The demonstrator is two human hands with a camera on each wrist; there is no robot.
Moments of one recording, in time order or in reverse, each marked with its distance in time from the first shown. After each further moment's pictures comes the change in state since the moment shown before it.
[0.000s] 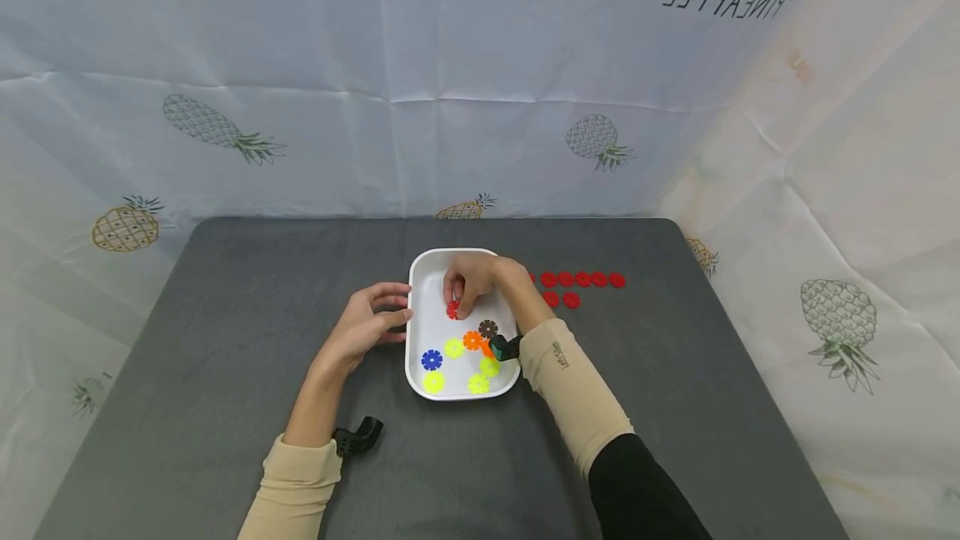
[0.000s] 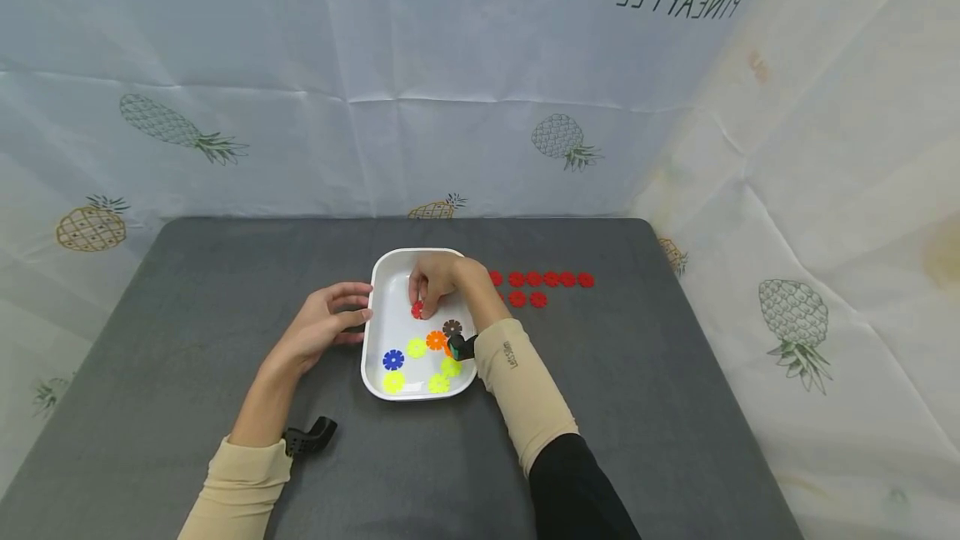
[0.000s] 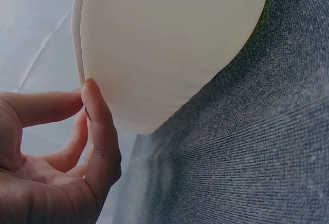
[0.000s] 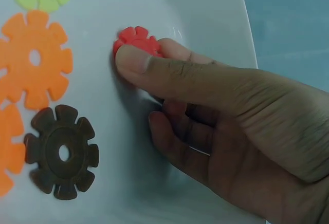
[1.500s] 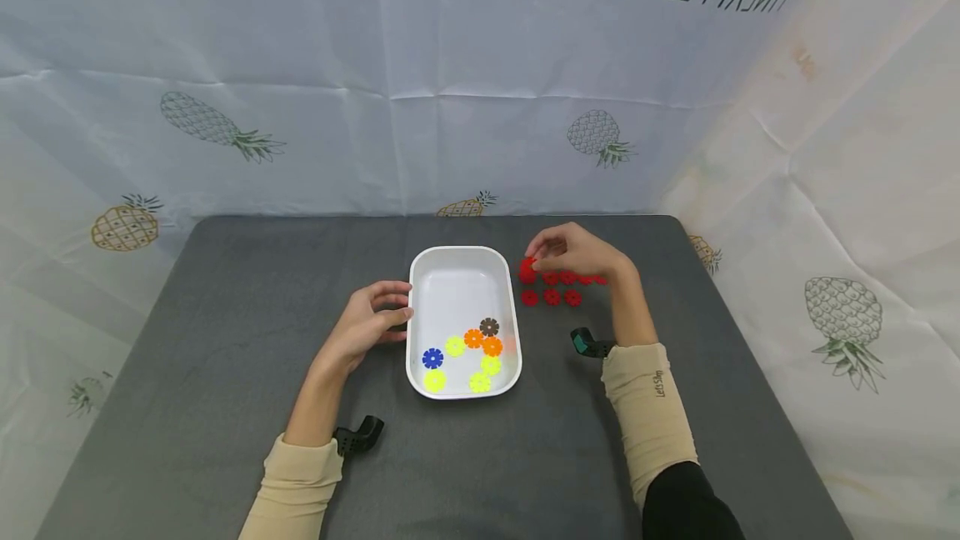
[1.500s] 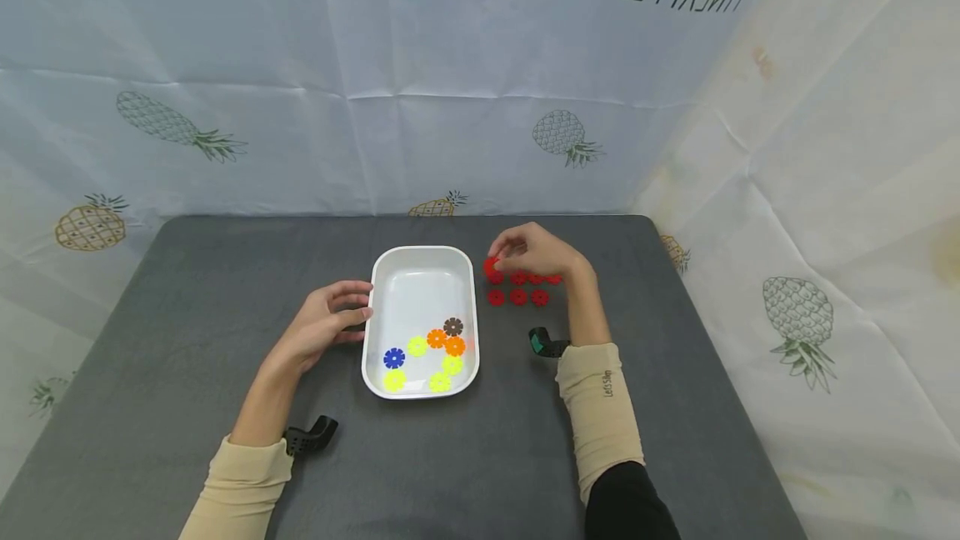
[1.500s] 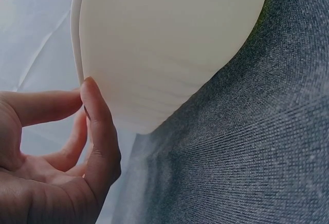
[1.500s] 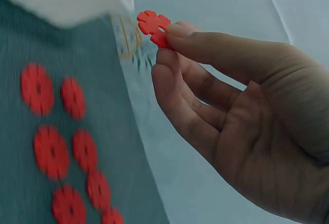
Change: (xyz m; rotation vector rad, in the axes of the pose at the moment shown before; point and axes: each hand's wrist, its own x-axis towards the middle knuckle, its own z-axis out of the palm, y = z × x) left_hand 0.002 -0.002 -0.001 -0.011 -0.010 0.004; right_hand -0.129 0.086 -0.025 0.303 0.458 -0.150
